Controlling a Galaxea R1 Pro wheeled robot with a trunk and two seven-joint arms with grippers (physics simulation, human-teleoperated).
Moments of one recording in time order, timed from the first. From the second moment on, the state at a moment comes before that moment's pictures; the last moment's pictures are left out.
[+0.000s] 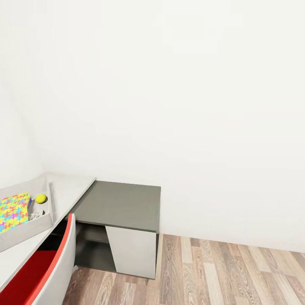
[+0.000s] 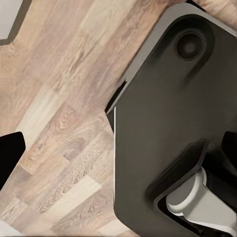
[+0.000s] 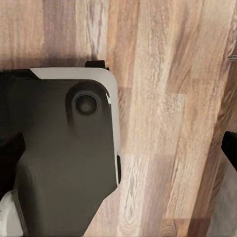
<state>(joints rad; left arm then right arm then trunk) -0.04 0.09 -0.66 -0.21 1.23 0.10 0.31 -0.11 -0.09 0.10 -0.17 -0.15 0.06 -0.01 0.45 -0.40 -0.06</state>
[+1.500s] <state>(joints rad) -0.04 0.08 -0.66 -0.18 1.23 0.10 0.31 -0.11 -0.07 0.10 -0.17 -0.16 0.06 -0.01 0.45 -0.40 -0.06</state>
